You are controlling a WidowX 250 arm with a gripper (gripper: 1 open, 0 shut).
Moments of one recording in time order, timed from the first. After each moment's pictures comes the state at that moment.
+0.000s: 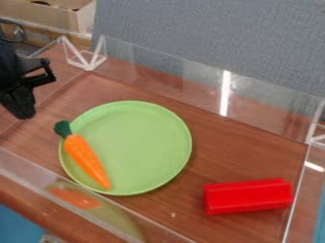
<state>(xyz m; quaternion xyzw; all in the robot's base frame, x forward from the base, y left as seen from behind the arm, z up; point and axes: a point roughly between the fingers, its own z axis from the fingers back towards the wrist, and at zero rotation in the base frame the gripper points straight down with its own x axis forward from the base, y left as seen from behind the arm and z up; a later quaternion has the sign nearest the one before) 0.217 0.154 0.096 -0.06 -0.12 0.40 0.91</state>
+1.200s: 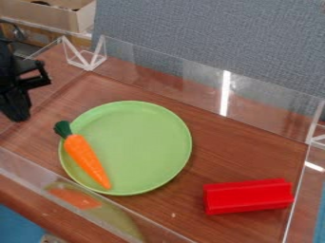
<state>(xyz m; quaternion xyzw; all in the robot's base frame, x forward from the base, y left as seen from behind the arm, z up) 0.210 0.146 0.096 -0.07 -0.10 0.34 0.93</state>
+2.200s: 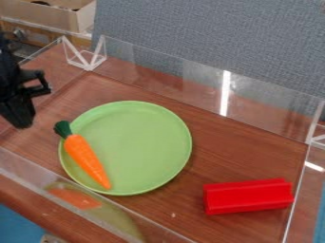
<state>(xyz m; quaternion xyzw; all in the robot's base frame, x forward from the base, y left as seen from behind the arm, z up) 0.214 0.154 0.091 -0.10 -0.09 0.29 0.95</state>
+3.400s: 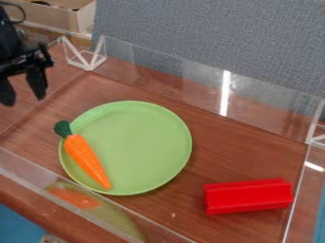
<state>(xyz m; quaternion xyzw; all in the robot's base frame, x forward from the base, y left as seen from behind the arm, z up) 0.230 0.160 0.120 -0.08 -0.09 0.31 0.94</state>
